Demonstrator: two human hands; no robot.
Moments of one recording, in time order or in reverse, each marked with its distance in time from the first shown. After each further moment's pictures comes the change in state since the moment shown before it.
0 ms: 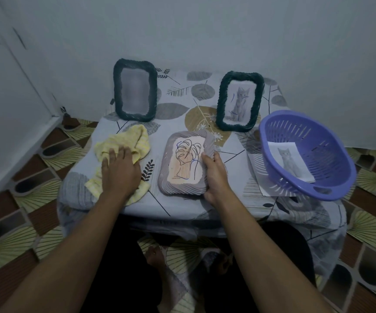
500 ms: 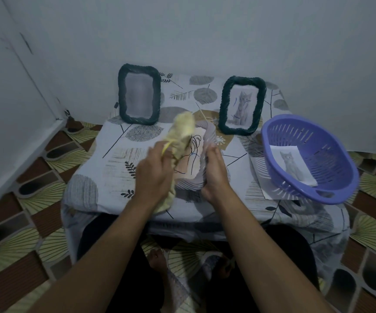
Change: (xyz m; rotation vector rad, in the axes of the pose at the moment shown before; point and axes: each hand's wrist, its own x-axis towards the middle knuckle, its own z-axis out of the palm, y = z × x) left_hand -0.054 0.082 -0.058 -0.662 0.272 0.189; right_hand -0.009 -0.009 0.030 0.108 -0.067 0.010
